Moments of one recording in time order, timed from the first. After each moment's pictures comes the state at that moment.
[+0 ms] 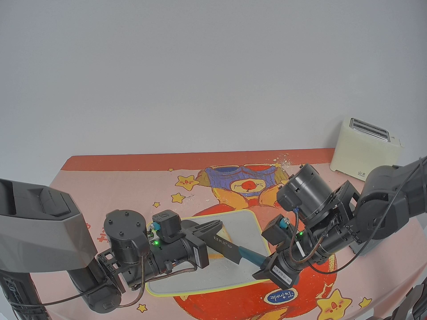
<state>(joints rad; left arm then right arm) -0.68 2.10 -0.37 -1.54 -0.16 -0.26 0.82 1.84 -1.07 0.35 0.15 -0.11</state>
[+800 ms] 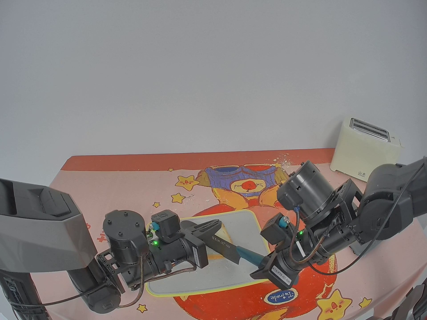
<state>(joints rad) -0.68 2.11 -0.37 -1.55 -0.16 -0.26 0.83 1.83 -1.07 0.34 0.15 -0.11</state>
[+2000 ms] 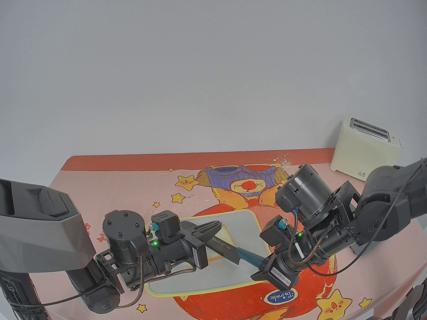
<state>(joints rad) -0.68 2.09 -0.36 -1.55 -0.16 -0.27 0.83 1.83 -1.08 0.35 0.14 -0.11</state>
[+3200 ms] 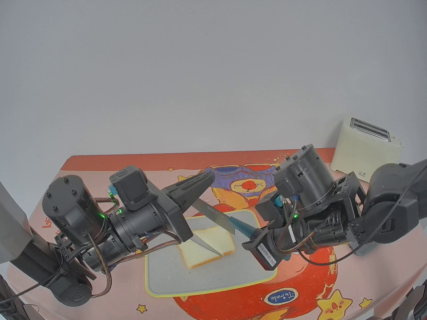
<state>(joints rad) -0.67 1.80 -0.41 -1.55 -0.21 -0.29 0.88 1.79 -1.11 0.17 -0.14 0.02</state>
